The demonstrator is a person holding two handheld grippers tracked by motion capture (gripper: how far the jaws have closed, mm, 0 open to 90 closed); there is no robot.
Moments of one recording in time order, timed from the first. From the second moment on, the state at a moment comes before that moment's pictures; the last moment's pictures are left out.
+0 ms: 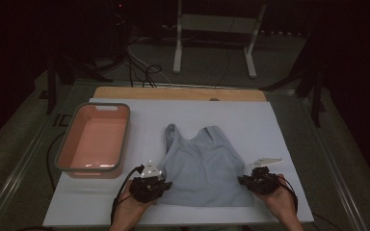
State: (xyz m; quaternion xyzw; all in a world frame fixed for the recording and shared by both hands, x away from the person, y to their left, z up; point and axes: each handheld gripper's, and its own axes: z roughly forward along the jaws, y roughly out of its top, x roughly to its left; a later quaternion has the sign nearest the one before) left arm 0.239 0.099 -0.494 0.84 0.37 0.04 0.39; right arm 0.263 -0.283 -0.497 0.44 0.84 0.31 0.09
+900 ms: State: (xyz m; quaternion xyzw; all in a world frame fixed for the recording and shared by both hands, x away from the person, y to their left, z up) left arm 0.264 0.101 -0.466 0.81 0.39 0.10 0.43; right arm 0.281 -0.276 -0.470 0.44 0.81 0.36 0.14
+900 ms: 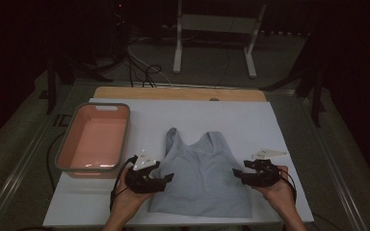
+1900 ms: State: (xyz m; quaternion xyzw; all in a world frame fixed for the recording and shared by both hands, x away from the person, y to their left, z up) left arm 0.347 0.075 -0.475 0.79 0.43 0.10 0.42; right arm 0.386 -0.241 -0.495 0.51 0.77 0.36 0.13
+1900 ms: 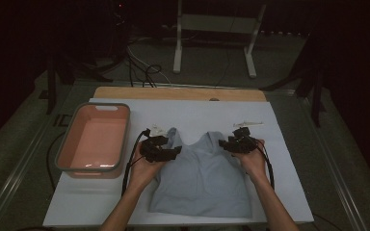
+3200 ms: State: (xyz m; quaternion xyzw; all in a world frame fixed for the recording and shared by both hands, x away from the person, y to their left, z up) left arm 0.311 0.053 -0.457 0.81 0.35 0.05 0.47; right arm 0.273 -0.208 -0.473 0.35 0.84 0.41 0.09
